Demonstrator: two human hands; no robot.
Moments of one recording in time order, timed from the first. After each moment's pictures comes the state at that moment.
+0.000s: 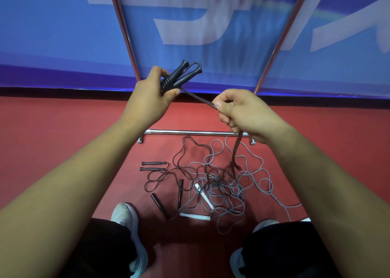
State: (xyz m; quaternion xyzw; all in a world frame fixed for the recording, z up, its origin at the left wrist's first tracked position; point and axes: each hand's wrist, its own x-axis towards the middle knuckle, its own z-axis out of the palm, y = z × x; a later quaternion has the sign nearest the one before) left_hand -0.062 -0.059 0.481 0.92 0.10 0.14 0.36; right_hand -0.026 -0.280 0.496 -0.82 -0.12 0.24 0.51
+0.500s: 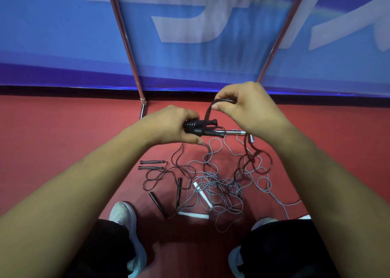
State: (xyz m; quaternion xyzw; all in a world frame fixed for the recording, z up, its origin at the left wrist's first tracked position) left_hand -0.068 -0.082 0.464 0.96 -0.13 -0.14 0.21; right_hand -0.029 -0.286 0.510 -0.91 -0.26 0.05 0.33
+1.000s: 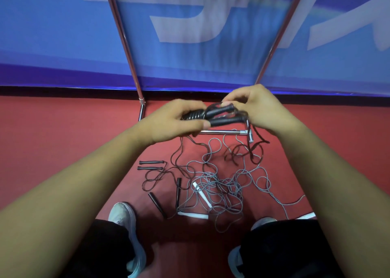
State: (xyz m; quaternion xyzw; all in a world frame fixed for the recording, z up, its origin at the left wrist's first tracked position) left_hand -0.078 -0.089 0.480 0.82 -0.17 -0.13 0.53; right_hand -0.003 -0.309 0.488 -0.87 -0.21 0.14 0.43
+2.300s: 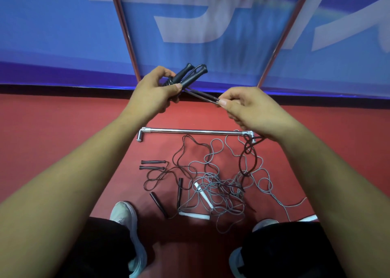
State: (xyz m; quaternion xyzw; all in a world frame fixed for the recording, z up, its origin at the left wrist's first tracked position) left_hand -0.056 -0.059 0.482 0.79 0.12 0.06 0.60; right_hand -0.020 -0.296 0.498 -0.84 -0.21 0.19 0.46
